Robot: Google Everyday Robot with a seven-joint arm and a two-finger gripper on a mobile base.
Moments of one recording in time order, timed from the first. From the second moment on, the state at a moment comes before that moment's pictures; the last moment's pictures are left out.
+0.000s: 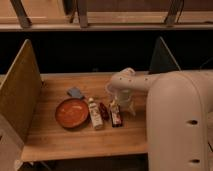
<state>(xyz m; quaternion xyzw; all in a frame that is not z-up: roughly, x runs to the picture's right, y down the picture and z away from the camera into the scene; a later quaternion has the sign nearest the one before) 0.101 0.139 0.865 -0.21 0.32 0.74 0.56</state>
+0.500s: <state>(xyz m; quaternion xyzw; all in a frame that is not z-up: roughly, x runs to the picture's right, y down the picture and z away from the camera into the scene) 0.085 0.142 0.879 -0.22 0.33 0.71 0.58</state>
